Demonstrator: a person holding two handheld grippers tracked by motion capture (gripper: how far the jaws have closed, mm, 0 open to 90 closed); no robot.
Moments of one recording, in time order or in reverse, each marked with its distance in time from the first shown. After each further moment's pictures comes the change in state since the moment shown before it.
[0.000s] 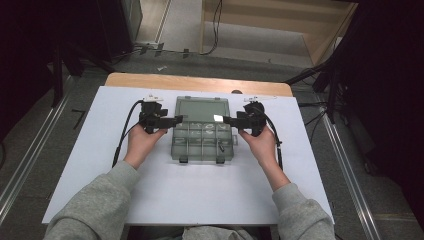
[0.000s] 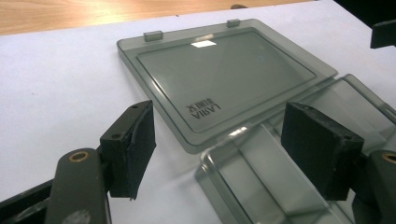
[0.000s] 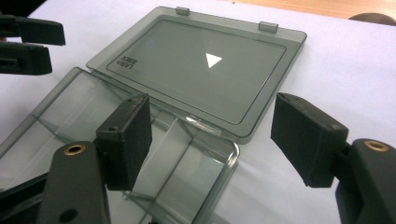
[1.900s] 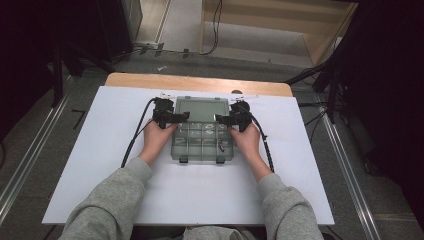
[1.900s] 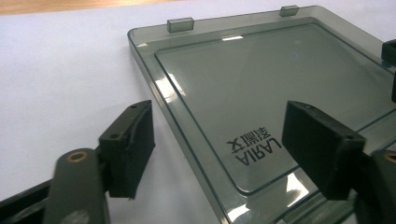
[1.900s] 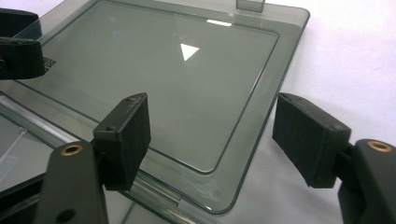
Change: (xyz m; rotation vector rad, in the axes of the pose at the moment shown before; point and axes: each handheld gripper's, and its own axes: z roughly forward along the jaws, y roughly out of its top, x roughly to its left) left arm 0.008 0.001 0.066 0.037 0.103 -0.035; right arm -0.013 0.001 0.071 0.048 -0.101 0.034
